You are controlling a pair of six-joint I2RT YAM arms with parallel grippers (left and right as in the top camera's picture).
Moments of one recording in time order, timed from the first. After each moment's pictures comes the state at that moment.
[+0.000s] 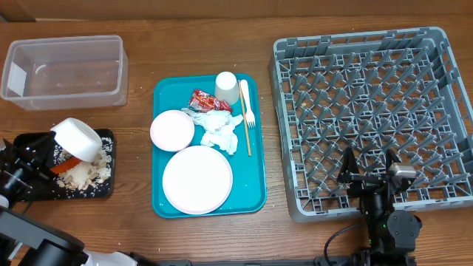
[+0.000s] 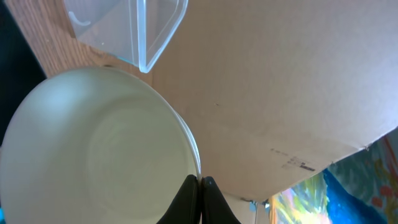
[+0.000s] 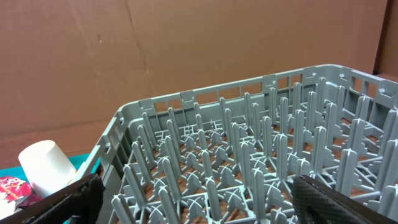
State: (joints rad) left arm 1.07 1.71 1.04 -0.59 1.44 -0.61; right arm -0.07 0.01 0.02 -0.03 -0.06 0.17
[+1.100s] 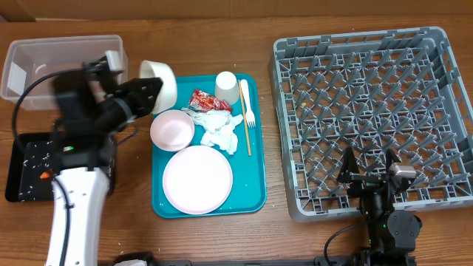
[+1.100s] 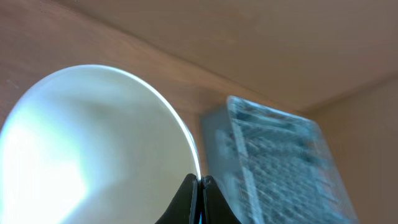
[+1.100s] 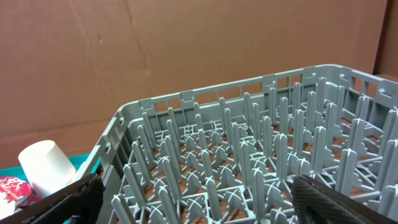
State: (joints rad) left arm 0.07 1.25 1.03 -0.29 0.54 -0.51; right arm -0.07 0.01 0.02 -0.03 -0.06 0.17
